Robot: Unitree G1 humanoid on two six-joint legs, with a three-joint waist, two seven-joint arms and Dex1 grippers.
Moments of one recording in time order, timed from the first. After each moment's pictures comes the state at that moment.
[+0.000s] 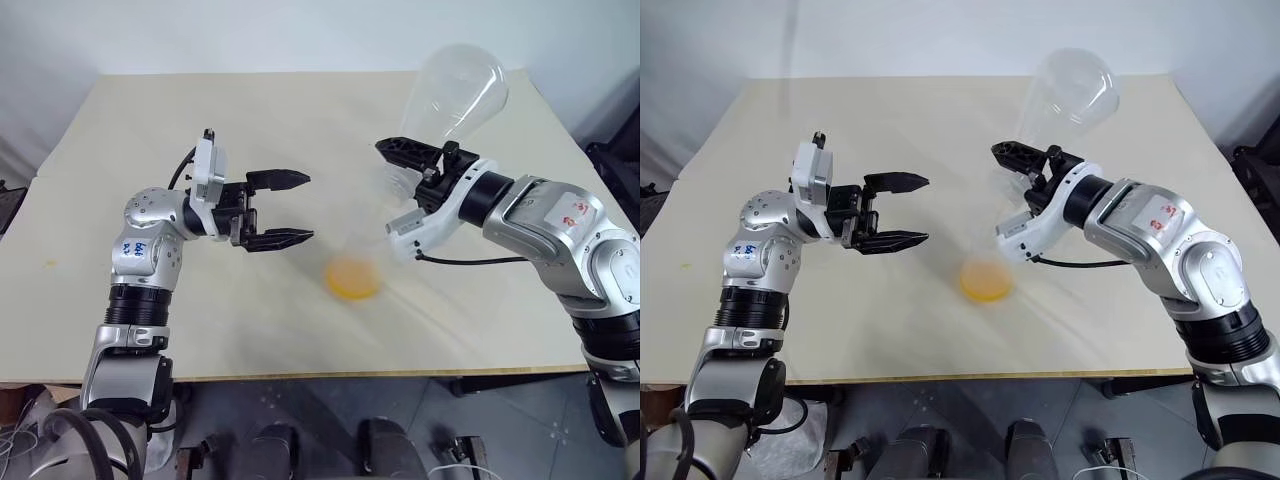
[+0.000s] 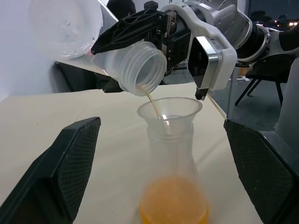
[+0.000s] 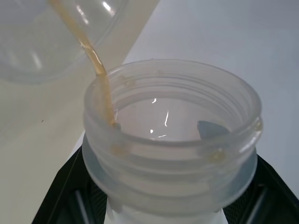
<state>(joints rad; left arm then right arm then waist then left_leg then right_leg) -0.82 0.47 0.06 0.33 -0.50 0.15 -1.35 -0.76 -0.82 0.19 -0.25 -0.86 -0.37 0.62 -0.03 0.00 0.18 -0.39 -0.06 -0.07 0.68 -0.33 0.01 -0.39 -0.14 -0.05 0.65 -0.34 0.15</state>
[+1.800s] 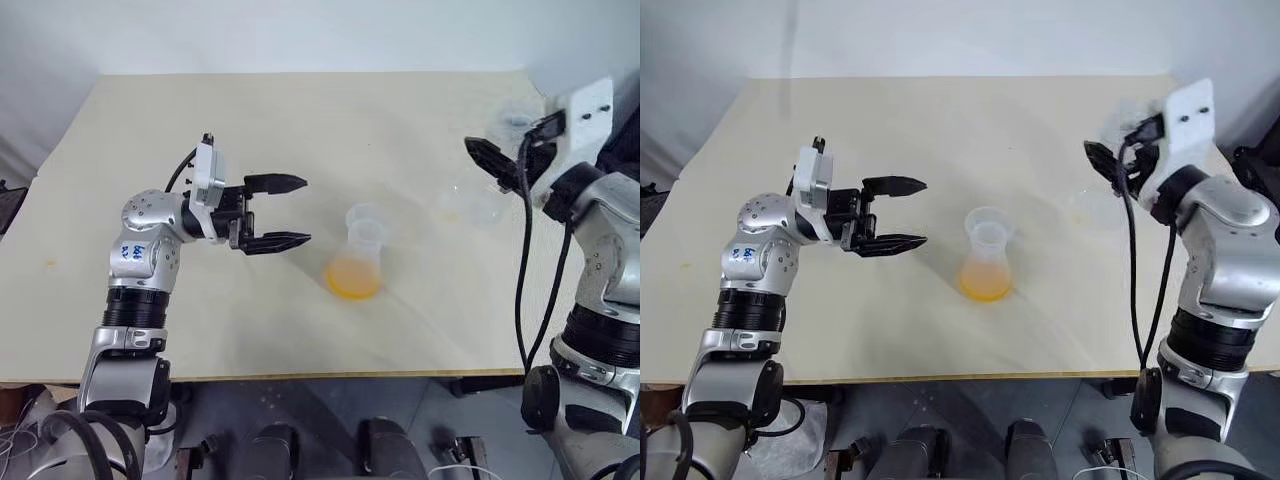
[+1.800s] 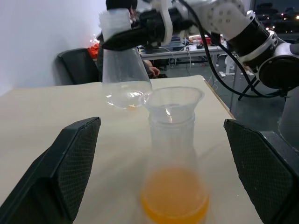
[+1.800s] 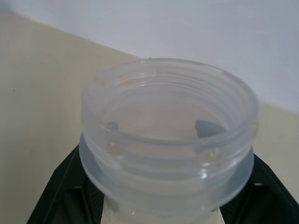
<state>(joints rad) -0.79 0.48 0.06 0.33 -0.48 0.14 -1.35 -0.69 -0.47 -0.45 -0.15 0.13 0.79 0.66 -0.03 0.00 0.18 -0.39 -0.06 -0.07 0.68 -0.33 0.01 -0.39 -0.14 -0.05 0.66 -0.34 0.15</state>
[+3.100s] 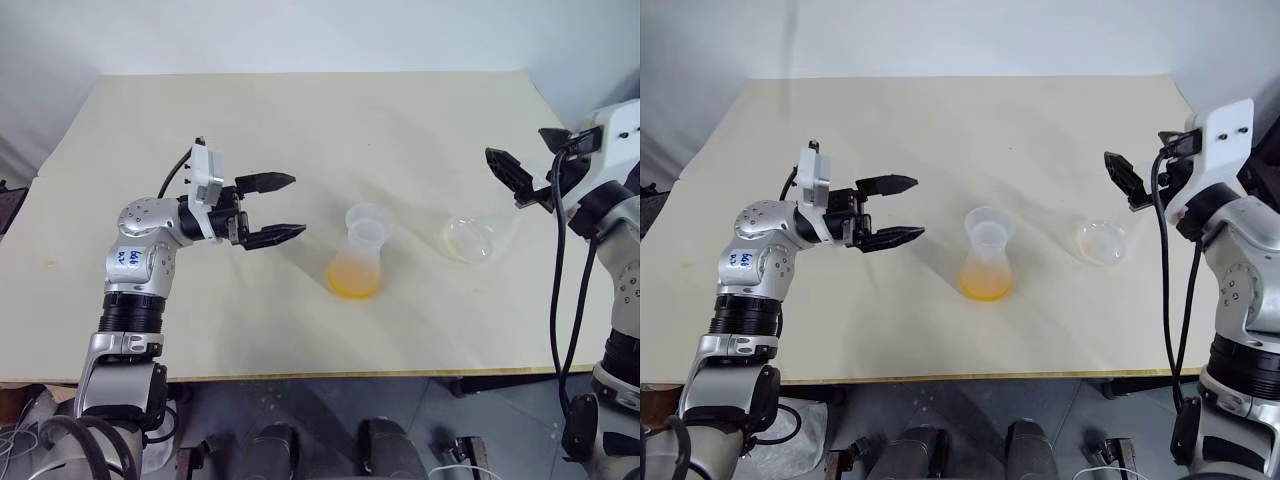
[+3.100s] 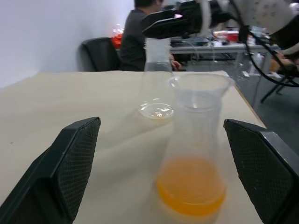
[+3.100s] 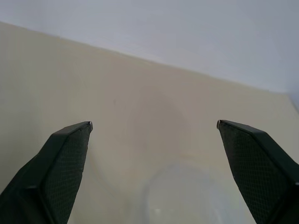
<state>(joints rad) -0.78 0.49 0.10 0.33 -0.48 0.17 -1.23 -0.61 -0.67 -0.40 -0.25 0.40 0.76 0.51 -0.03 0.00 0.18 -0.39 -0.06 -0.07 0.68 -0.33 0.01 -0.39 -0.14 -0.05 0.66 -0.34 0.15</state>
